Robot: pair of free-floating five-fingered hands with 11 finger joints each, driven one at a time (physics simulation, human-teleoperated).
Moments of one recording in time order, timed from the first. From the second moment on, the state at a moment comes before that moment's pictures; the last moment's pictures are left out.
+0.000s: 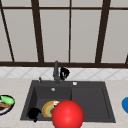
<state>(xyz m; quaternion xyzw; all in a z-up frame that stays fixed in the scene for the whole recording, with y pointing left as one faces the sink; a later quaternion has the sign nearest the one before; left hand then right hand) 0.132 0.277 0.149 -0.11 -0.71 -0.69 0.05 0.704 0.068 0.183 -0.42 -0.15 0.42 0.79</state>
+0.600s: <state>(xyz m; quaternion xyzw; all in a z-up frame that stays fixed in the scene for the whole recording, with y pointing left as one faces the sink) 0.132 0.277 0.149 -0.11 -0.71 -0.69 0.05 0.704 0.075 0.182 -0.45 -0.13 0.40 0.79</state>
